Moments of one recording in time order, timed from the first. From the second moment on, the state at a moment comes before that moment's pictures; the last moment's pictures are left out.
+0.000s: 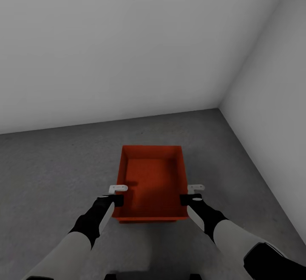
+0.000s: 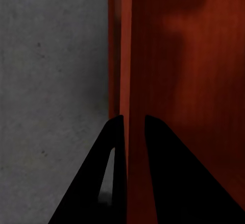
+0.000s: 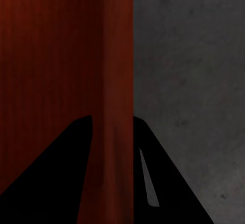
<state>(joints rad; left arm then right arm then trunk) -0.68 -0.09 -0.04 -0.64 0.06 0.45 0.15 -0.83 0.05 0.57 -0.32 -0.52 0.15 -0.29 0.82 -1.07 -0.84</state>
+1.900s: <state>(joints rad) -0.68 -0.09 -0.05 -0.64 0.05 0.45 0.15 -0.83 0.05 0.57 -0.31 -0.52 0.15 -0.29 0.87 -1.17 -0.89</state>
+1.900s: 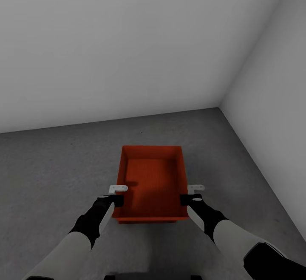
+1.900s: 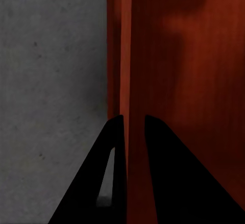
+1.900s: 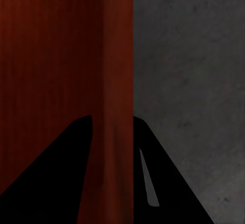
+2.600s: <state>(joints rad) -0.68 -0.09 -0.04 -0.64 0.05 0.45 0.15 -0.83 0.05 0.57 -0.31 -0.52 0.15 -0.29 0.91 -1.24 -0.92</state>
